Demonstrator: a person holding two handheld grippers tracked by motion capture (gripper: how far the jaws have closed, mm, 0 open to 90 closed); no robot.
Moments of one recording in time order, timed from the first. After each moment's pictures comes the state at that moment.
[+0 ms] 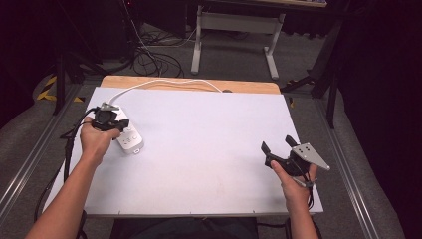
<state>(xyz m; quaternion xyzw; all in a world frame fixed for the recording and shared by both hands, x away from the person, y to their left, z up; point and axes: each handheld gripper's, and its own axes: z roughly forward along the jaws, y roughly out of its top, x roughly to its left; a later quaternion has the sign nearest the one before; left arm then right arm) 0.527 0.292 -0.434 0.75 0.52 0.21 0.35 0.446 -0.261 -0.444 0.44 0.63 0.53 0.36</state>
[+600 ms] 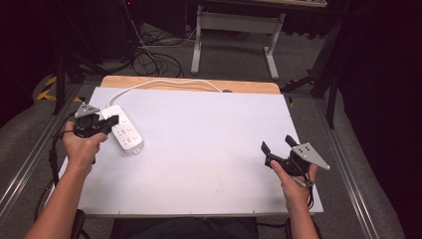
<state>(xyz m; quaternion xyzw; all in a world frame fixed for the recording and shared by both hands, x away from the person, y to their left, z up) 0.485 0.304 -0.411 0.69 0.52 0.26 0.43 0.446 -0.261 -0.444 0.44 0.63 0.54 0.36</state>
